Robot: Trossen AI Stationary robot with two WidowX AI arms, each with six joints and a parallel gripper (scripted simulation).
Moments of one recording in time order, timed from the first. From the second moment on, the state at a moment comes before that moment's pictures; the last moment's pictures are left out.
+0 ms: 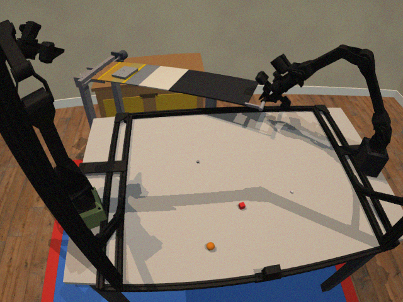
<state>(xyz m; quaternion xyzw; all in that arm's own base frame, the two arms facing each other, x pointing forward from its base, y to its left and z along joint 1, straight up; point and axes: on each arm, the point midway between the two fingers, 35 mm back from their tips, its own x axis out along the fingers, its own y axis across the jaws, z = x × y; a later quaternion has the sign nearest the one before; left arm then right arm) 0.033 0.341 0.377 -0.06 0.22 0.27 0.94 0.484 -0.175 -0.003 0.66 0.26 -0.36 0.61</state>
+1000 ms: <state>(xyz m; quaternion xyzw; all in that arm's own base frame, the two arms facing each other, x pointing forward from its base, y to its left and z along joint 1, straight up) 0.033 0.341 0.377 -0.06 0.22 0.27 0.94 0.485 -0.176 0.007 0.66 0.26 -0.36 0.61</state>
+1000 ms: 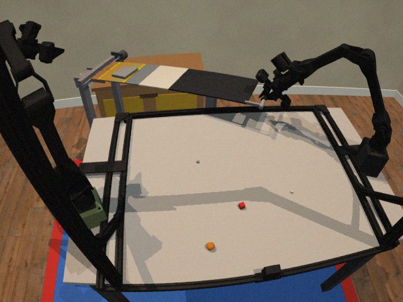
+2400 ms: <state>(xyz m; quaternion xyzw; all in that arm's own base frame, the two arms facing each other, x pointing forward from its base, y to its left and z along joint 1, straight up) 0.033 0.341 0.377 -0.06 0.22 0.27 0.94 0.481 -0.175 -0.054 0.66 0.26 -0.37 0.60</state>
